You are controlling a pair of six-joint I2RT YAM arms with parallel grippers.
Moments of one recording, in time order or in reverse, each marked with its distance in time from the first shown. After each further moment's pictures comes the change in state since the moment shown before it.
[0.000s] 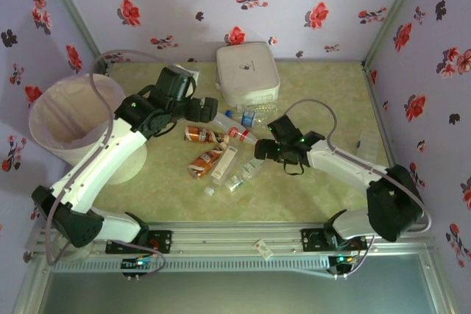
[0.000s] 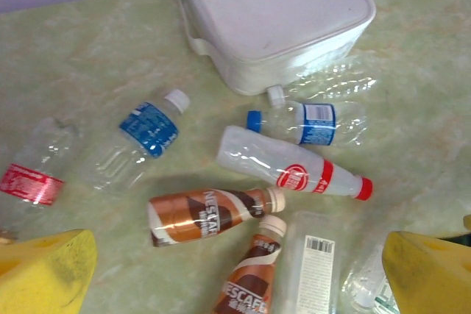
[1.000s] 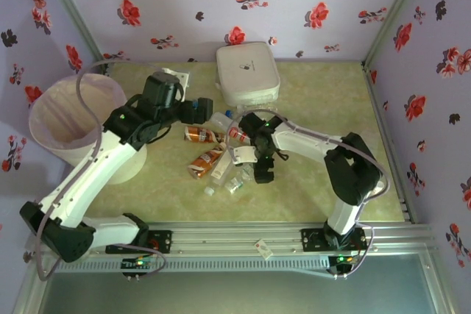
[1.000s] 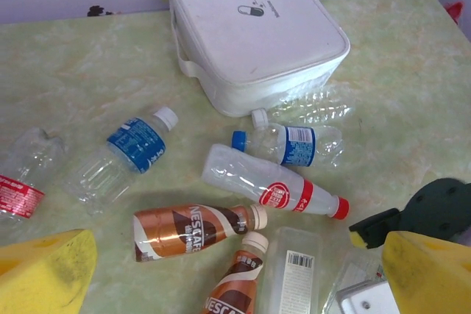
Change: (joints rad) left arm 0.043 -0.128 -0.126 0.121 0.046 -0.022; right arm 0.122 0.403 0.306 -0.285 -0.058 -1.548
